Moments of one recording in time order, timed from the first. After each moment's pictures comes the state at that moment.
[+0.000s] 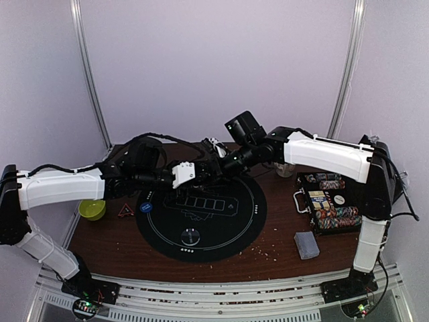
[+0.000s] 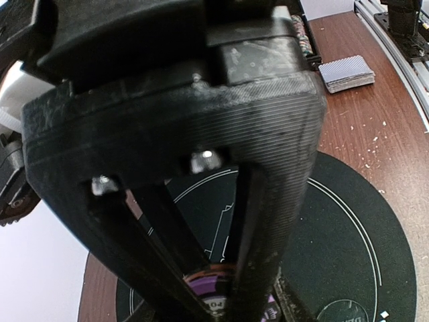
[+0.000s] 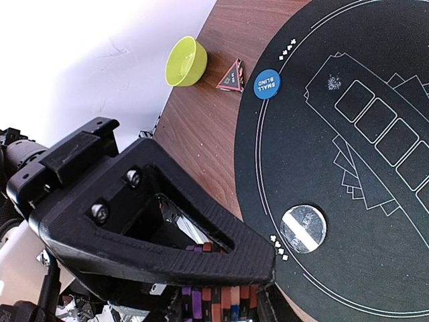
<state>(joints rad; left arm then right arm) -0.81 1.43 0.99 -0.05 0.30 0.74 0.84 1.90 1.70 -0.55 -0.60 0.60</state>
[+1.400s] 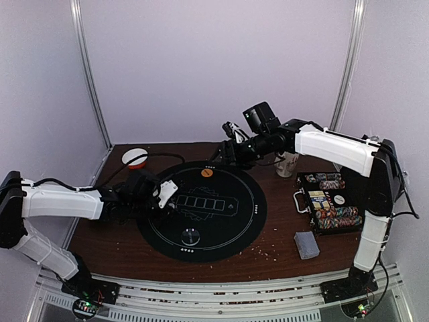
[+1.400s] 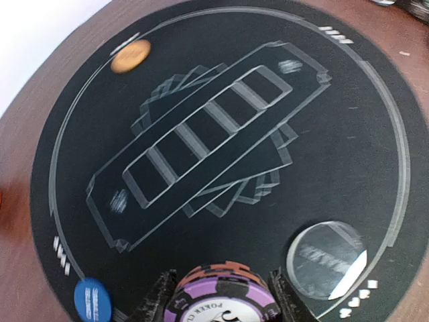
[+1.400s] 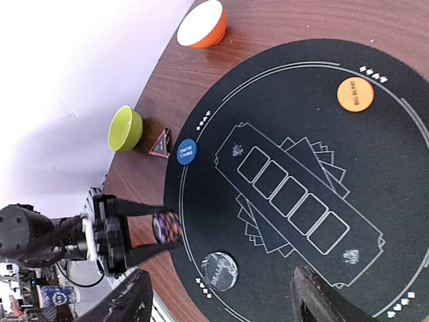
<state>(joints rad) -0.80 1.39 0.72 -0.11 -0.05 0.13 0.72 1.89 1.69 -0.53 -0.42 0.51</state>
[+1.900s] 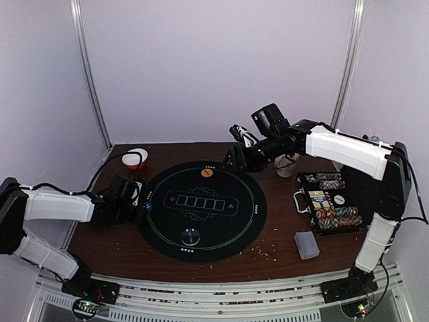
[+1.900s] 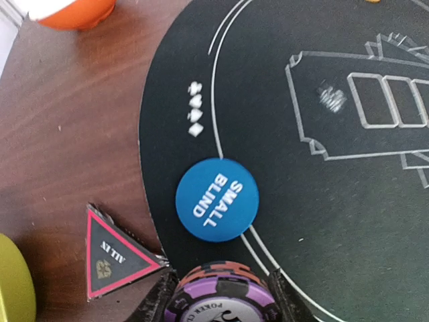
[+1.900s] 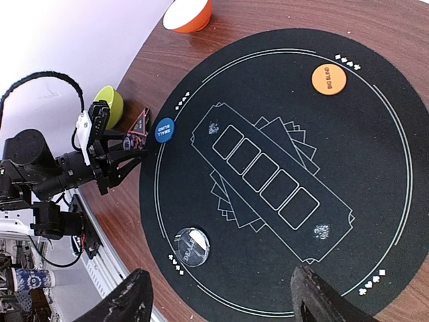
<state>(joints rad) -0.55 1.34 0.54 -0.09 -0.26 -0.21 0.69 1.78 1.60 -0.60 -0.37 0.39</state>
